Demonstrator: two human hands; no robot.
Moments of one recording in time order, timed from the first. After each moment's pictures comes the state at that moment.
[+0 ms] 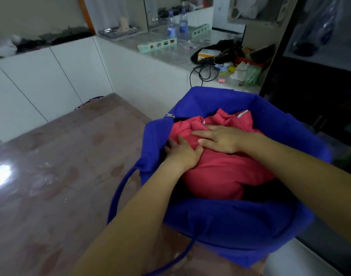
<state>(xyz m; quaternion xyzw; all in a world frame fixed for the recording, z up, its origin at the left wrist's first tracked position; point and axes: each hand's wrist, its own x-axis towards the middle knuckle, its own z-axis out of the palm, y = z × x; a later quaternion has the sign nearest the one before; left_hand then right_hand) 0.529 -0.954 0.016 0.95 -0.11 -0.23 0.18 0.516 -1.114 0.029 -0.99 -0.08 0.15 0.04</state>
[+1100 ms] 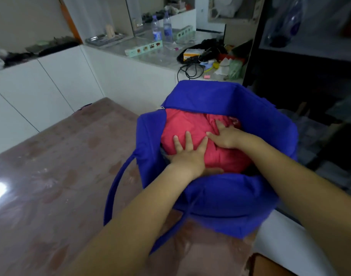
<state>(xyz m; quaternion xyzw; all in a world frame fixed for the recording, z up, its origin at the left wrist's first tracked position) 0.459 -0.952 0.029 0.92 -0.30 -0.24 0.02 0.460 -1.114 0.016 -0.94 0.23 0.12 0.19</state>
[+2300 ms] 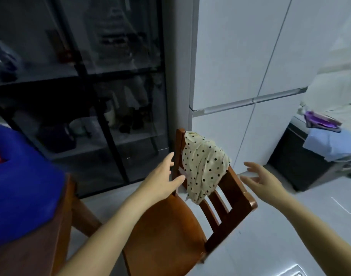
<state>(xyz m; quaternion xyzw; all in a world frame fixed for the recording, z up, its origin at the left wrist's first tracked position) -0.040 -1.012 0.045 0.62 -0.68 -0.32 0.21 -0.333 -1.025 0.016 -0.63 0.68 -0.24 0.29</state>
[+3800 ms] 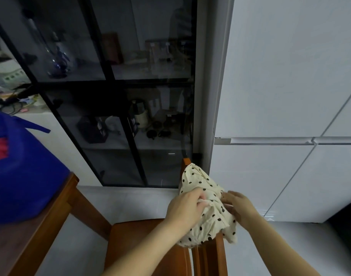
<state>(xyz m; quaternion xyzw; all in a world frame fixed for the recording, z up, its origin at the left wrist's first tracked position) -0.174 -1.159 -0.002 0.72 -0.63 -0.17 0.23 -0.331 -1.275 -0.080 -0.39 0.58 -0.23 0.67</state>
